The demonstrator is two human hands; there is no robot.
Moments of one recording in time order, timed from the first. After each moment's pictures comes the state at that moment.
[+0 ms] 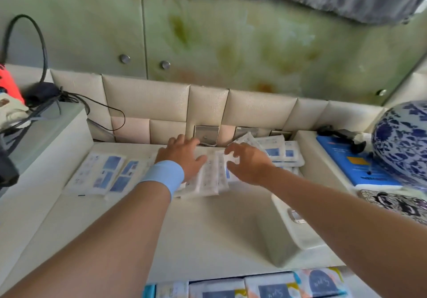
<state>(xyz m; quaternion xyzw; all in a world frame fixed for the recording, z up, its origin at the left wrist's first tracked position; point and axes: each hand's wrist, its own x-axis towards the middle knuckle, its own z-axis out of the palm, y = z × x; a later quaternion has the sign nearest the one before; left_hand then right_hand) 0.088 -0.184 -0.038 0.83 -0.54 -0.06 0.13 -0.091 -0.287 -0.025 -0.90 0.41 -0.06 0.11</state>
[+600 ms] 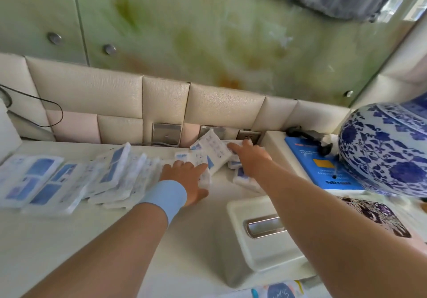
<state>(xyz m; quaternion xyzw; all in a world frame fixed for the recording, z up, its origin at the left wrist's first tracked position) -0.006 -0.256 -0.076 0.77 -0.62 -0.12 -0.03 -0.159 -0.422 -0.056 -0.86 0.47 0.16 -0.10</state>
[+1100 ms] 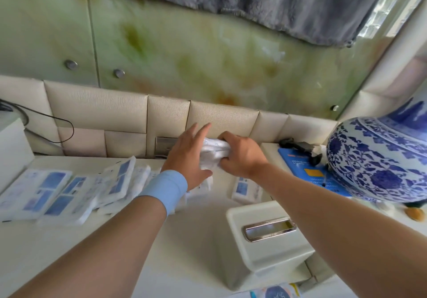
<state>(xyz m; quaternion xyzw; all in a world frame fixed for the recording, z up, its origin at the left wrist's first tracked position) 0.003 -0.248 -0.017 0.68 -0.62 -0.06 0.38 -0.147 -0.354 0.013 -0.92 0.33 -0.22 0.02</state>
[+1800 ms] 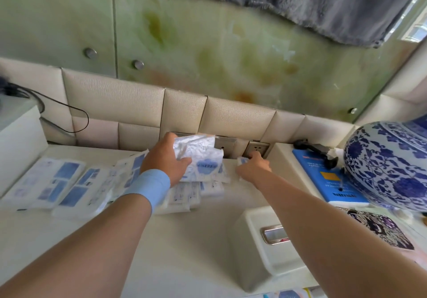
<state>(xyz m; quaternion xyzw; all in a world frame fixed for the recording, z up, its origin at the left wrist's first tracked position) 0.058 -0.218 -0.035 0.82 -0.41 -0.12 0.37 -0.127 -0.389 -0.057 -0.68 0.70 -0.07 0.21</state>
